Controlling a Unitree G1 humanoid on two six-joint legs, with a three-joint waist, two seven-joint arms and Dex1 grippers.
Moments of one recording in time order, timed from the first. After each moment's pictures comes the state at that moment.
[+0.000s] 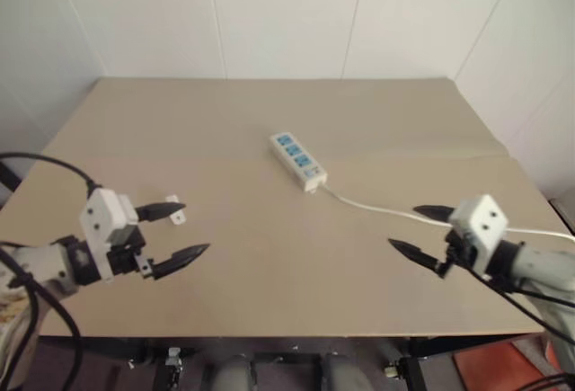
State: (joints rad) left arm 0.09 0.86 0.44 -0.55 -0.63 0.52 -0.94; right arm -0.03 -0.77 -0.19 -0.41 0.34 0.40 0.80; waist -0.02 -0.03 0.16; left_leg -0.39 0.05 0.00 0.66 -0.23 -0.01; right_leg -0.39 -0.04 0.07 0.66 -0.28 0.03
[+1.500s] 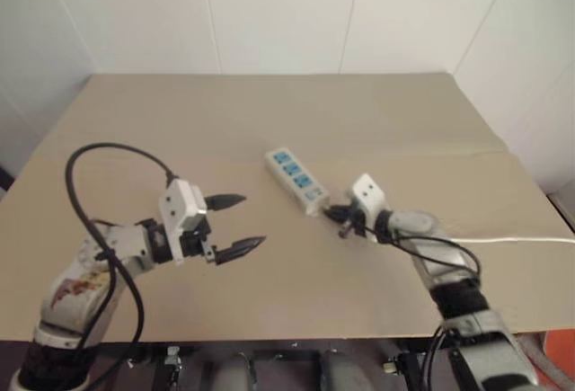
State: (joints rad) left arm -0.16 0.72 0.11 -0.48 -0.56 0.48 -0.88; right arm -0.45 -0.47 0.15 0.07 0.10 0.43 0.80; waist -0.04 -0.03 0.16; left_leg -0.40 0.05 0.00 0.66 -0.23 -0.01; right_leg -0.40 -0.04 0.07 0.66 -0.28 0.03
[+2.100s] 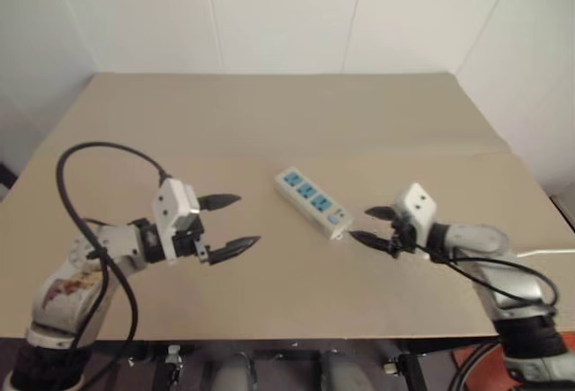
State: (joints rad) left arm -0.15 0.74 0.14 -0.47 -0.57 0.49 -0.91; right arm -0.25 -0.67 -0.06 -0.18 0.29 0.47 0.91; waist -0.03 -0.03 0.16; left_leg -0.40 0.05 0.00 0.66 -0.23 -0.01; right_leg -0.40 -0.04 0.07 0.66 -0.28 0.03
